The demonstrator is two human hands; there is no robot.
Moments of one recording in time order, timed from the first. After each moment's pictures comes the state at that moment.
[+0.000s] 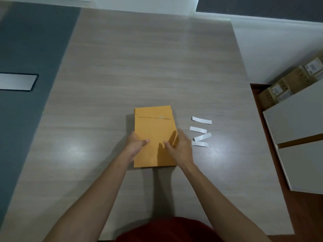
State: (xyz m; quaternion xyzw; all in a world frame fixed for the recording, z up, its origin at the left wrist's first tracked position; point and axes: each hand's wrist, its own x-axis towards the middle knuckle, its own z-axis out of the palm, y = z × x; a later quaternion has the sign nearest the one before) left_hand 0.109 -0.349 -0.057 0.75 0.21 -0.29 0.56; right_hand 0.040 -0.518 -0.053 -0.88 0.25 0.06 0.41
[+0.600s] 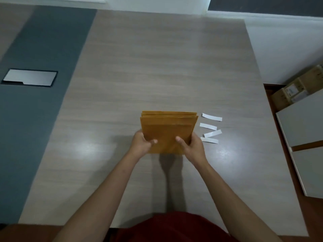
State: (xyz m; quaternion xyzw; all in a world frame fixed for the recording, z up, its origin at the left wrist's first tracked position) left_hand 0.080 -0.334 -0.013 0.79 0.14 -0.23 0.55; right_hand 0.019 -0.517 -0.031 -0.79 0.20 0.00 0.58
